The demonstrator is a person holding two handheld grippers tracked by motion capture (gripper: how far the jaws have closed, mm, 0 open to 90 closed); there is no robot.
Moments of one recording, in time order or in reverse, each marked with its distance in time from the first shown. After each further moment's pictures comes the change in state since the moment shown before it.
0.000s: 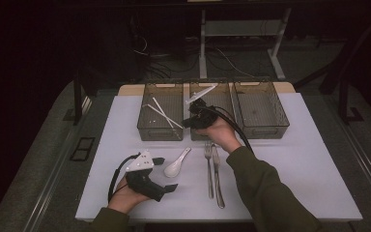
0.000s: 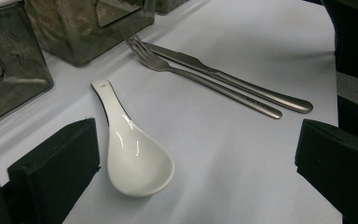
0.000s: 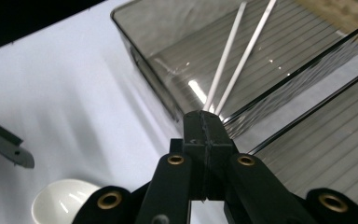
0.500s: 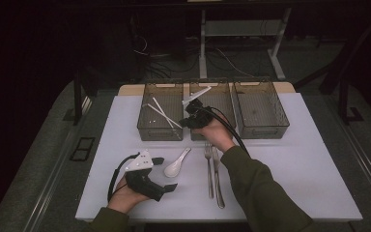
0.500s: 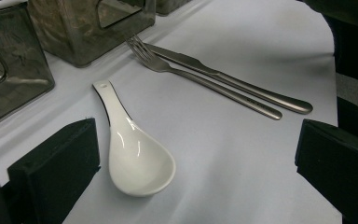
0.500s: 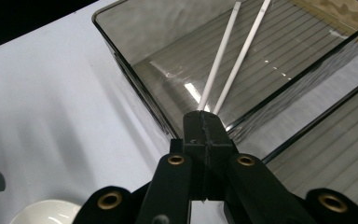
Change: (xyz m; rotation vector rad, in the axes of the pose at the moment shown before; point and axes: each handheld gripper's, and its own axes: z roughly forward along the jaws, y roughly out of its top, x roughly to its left) left arm 0.001 0.000 -0.001 -0.004 -0.003 -0.007; right arm -0.004 0.002 0.017 -0.007 -0.022 0.014
